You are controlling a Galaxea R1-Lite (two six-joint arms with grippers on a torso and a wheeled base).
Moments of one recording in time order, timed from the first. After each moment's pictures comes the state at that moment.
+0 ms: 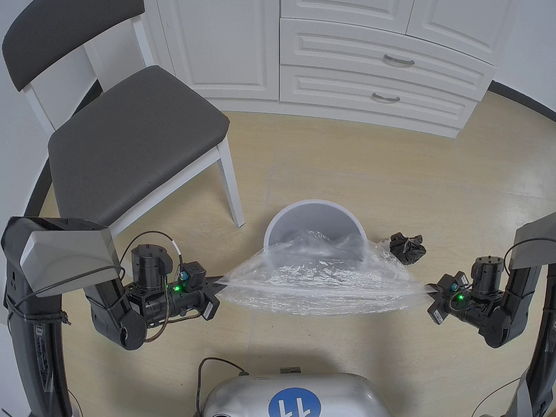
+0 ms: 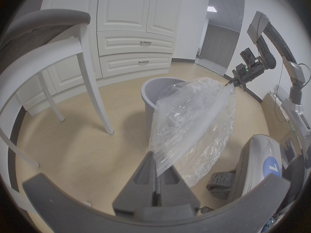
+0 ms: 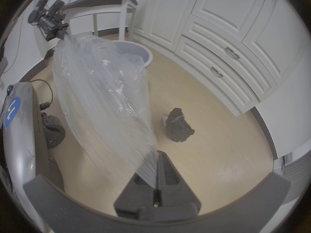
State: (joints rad) left arm -0.30 2.31 -0.63 -1.27 -0.35 0.39; right arm 0.03 2.24 -0.30 -1.45 0.11 -0.71
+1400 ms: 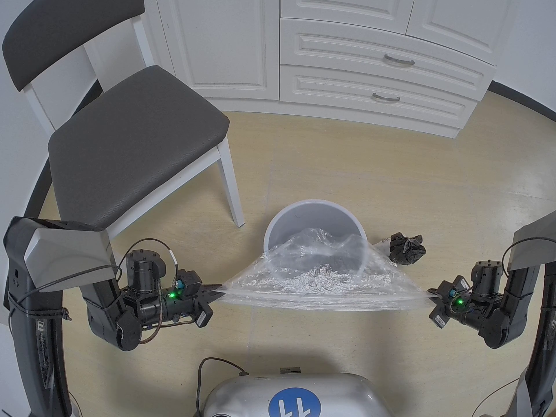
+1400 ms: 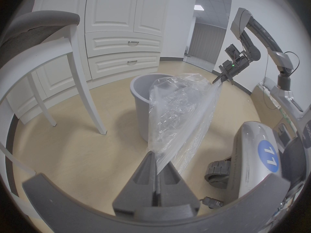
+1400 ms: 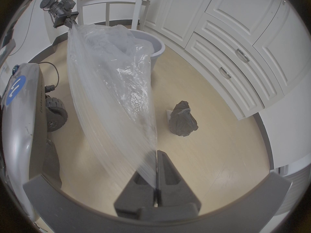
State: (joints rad) left arm -0.25 2.34 -0.60 -1.28 -0.46 0.51; right arm 0.00 2.28 -0.29 -1.46 0.10 -0.82
